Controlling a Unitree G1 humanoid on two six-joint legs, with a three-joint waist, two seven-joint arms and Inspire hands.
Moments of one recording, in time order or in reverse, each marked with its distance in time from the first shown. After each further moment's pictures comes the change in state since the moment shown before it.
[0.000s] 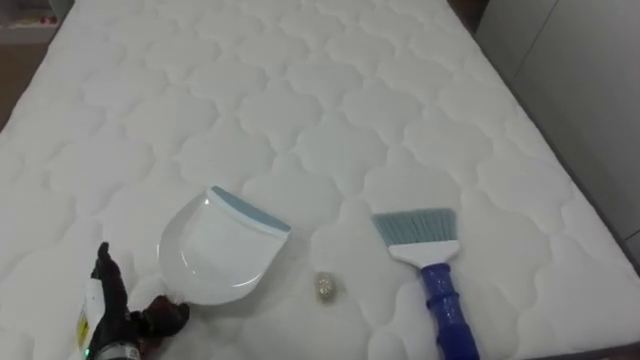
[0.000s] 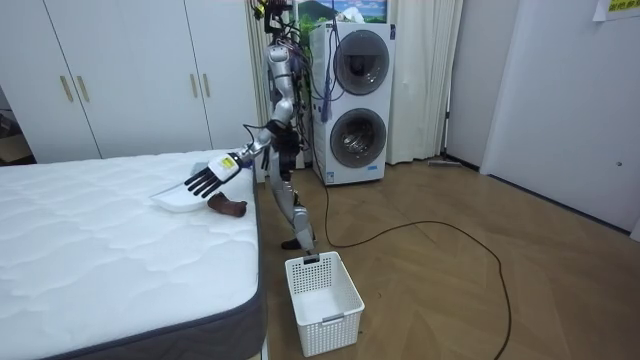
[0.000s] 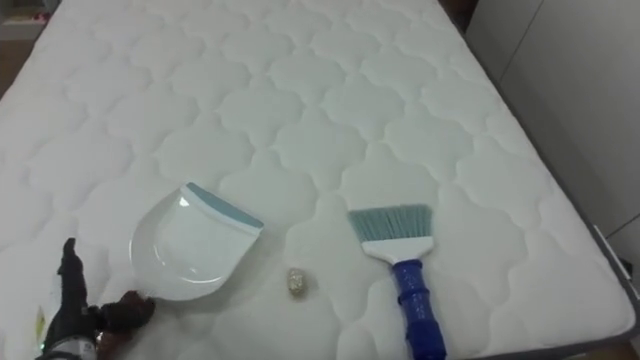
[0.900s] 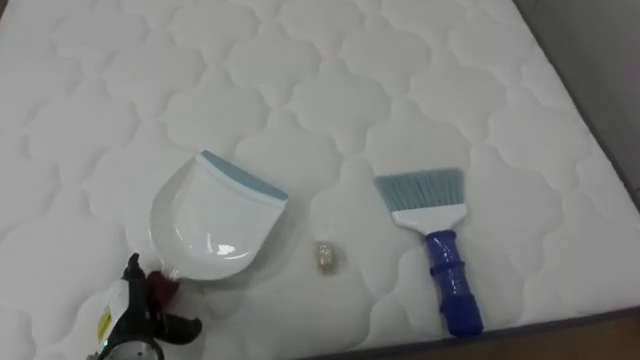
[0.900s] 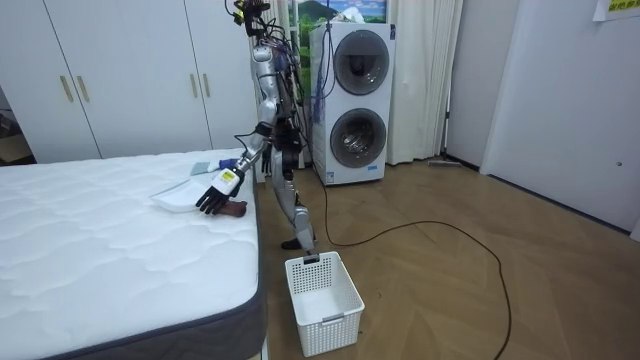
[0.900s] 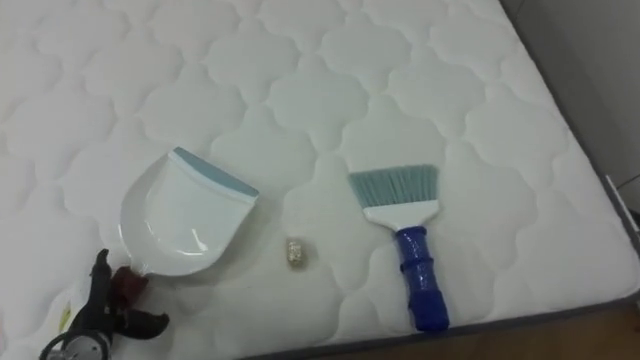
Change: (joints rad) left arm -0.181 0.010 -0.050 0.258 0.004 0.010 -0.041; right arm -0.152 -0.024 0.111 0.069 -0.024 -0.002 -0.030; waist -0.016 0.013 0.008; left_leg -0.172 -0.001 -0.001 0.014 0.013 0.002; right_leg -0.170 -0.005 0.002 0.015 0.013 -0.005
